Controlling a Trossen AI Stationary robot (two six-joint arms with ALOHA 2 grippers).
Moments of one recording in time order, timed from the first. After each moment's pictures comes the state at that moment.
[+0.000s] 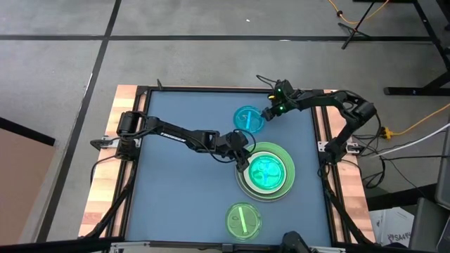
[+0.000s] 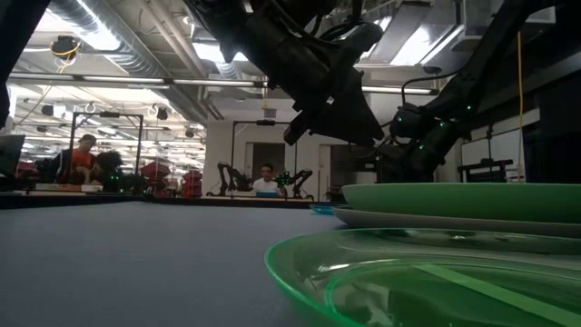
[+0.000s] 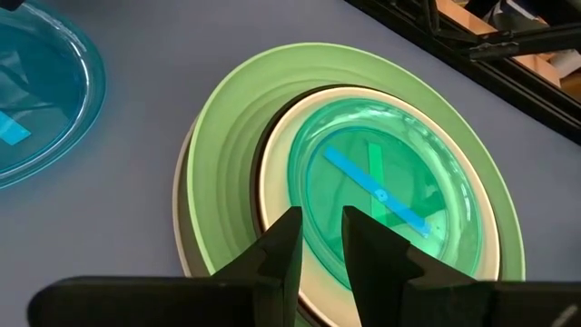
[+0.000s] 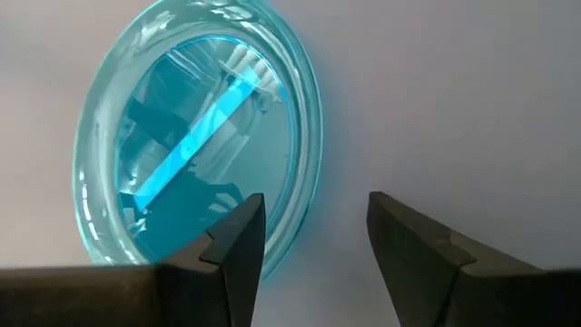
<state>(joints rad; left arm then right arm) -0.03 1.96 1.31 0.01 -0.11 -0.54 -0.85 1.70 0.75 -0.07 -0.47 0.17</state>
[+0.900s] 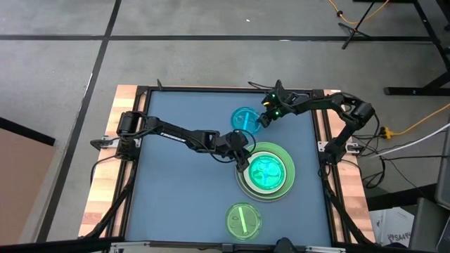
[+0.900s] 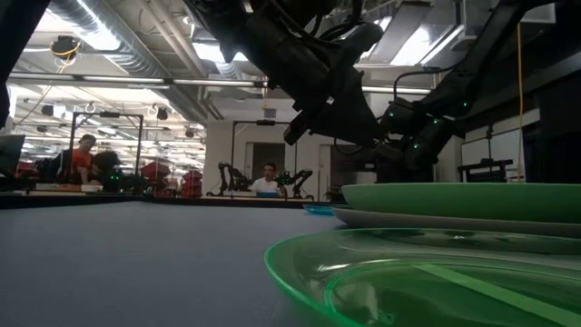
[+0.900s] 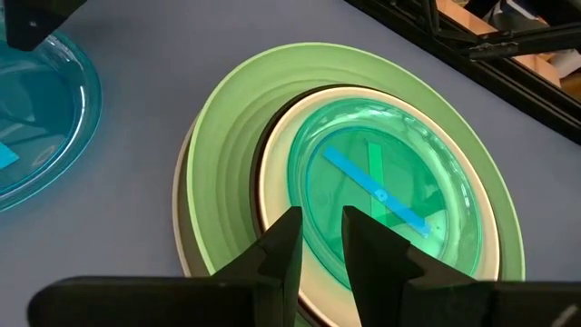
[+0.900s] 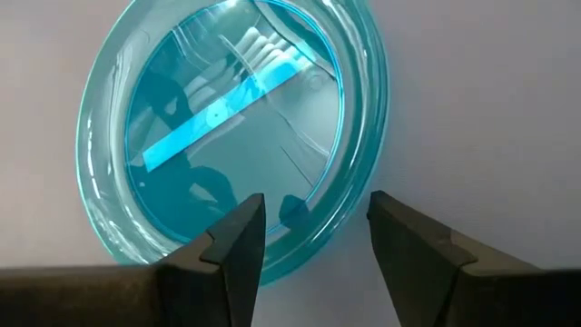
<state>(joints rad) -0.03 1.96 1.31 0.01 -0.12 -0.54 -0.73 1.70 0.75 -0.05 -0.40 0.10</state>
